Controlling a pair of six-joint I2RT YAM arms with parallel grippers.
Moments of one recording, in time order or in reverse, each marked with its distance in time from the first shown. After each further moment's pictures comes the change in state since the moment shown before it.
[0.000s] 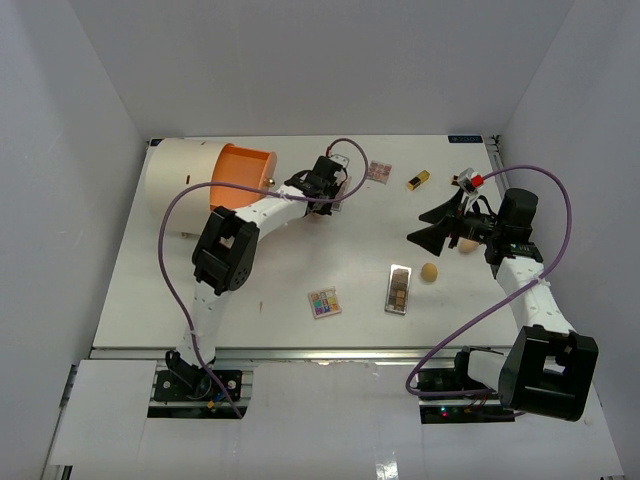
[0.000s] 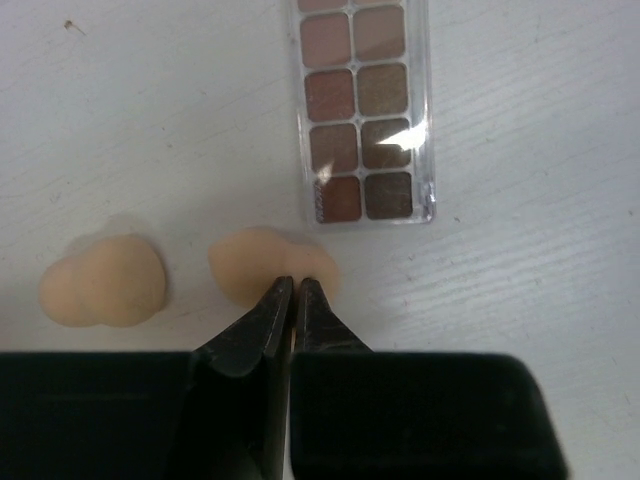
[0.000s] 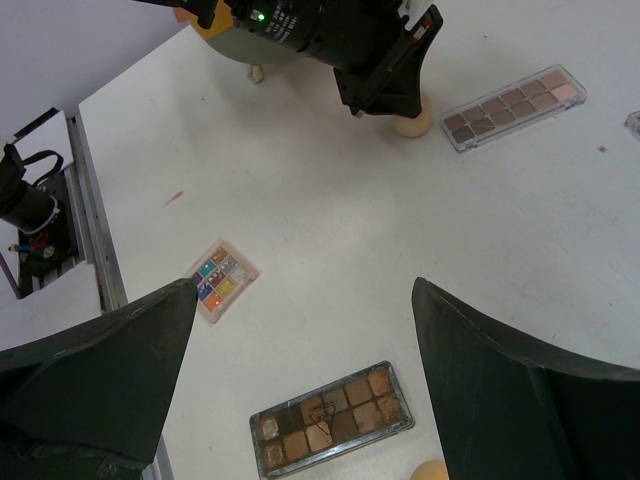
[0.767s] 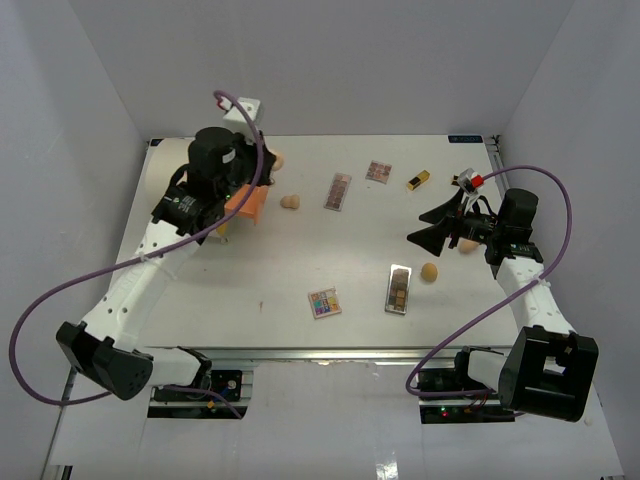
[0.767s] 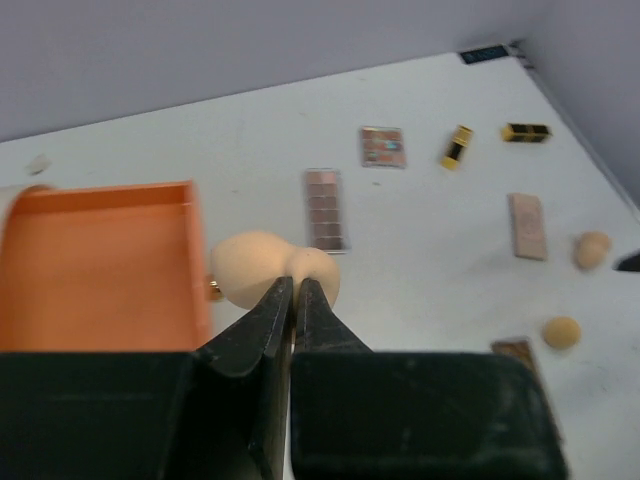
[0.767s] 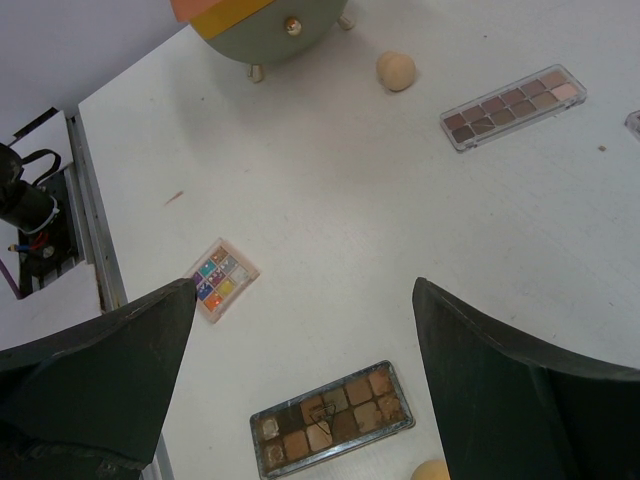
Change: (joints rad) left arm 0.116 -0.922 -0.306 -0.021 0.197 -0.069; right arm 0.000 -0.002 -0.002 -0.001 0.001 0.000
